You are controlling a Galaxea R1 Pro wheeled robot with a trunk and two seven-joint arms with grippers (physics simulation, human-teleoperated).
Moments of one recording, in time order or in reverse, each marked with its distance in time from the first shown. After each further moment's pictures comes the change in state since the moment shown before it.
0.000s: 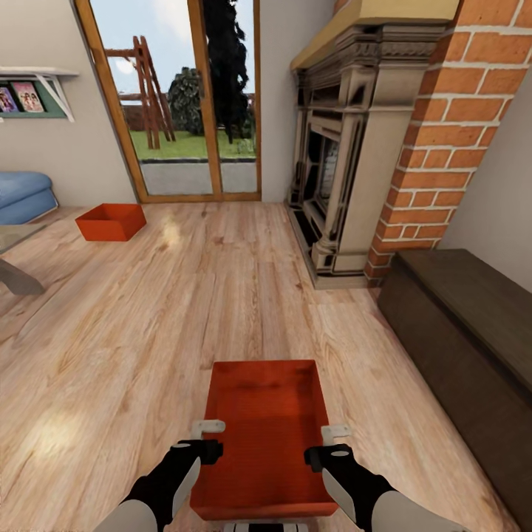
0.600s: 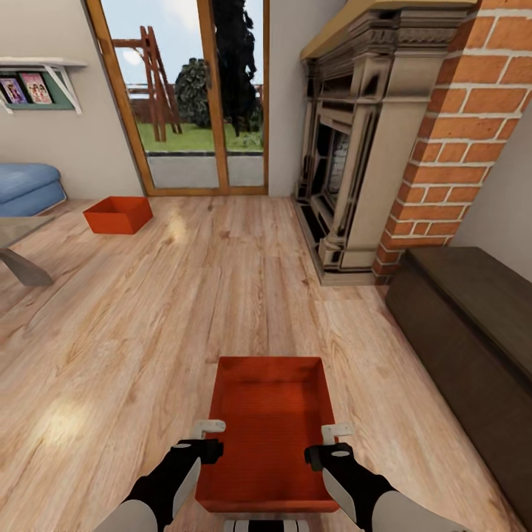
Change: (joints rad) left arm 0.000 -0.001 -0.005 0.002 -0.003 -0.010 0.000; right arm 0.000 -0.002 0.001 0.000 0.001 -0.017 0.001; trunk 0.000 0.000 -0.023
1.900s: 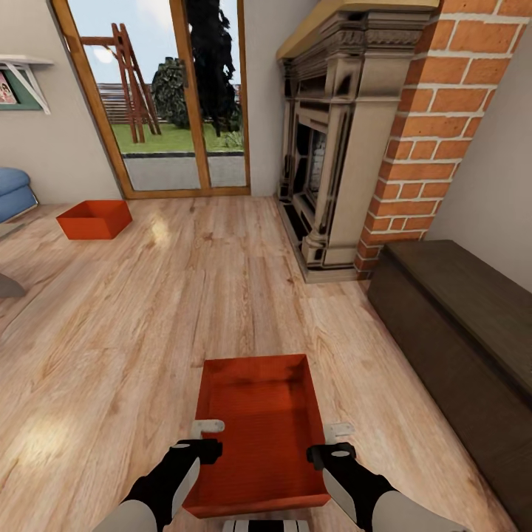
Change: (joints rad) left arm 0.000 0.002 0.007 0.000 0.004 -0.003 0.000; right arm 0.000 0.000 0.000 0.000 0.008 -0.002 -0.032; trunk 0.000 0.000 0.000
